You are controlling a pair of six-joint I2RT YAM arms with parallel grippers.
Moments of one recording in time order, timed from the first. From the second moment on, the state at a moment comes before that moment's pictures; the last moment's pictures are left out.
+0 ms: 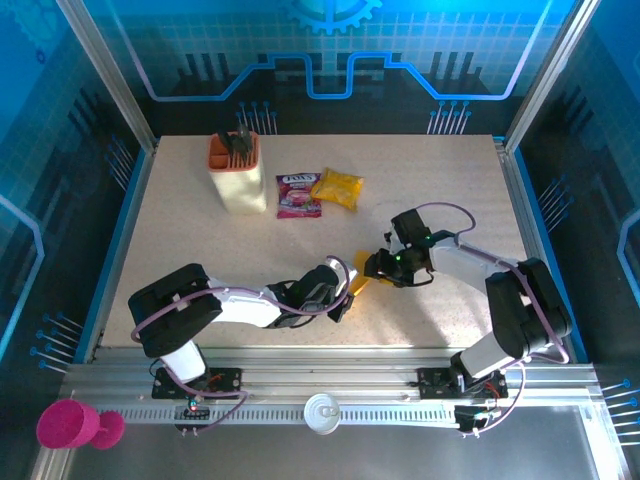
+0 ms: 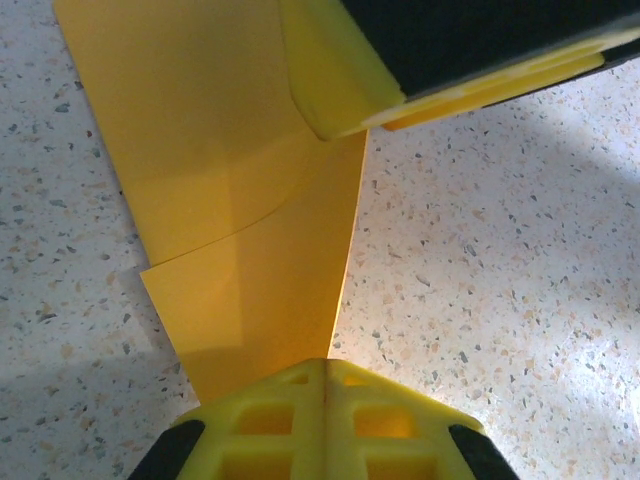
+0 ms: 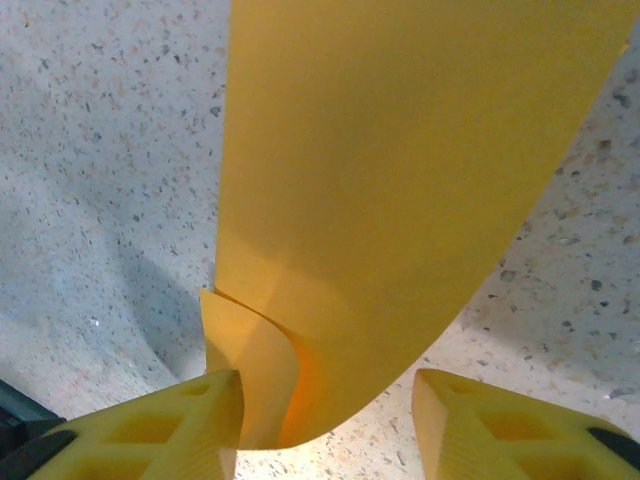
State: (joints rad) left arm -0.97 1.68 0.66 0.32 0.01 -0.42; right arm 0.39 1.53 0.82 -0.51 -0.41 0.62
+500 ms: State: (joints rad) left arm -0.98 1.68 0.67 0.29 0.00 -0.34; right arm 0.39 1.54 0.82 -0.50 -0.42 0.62
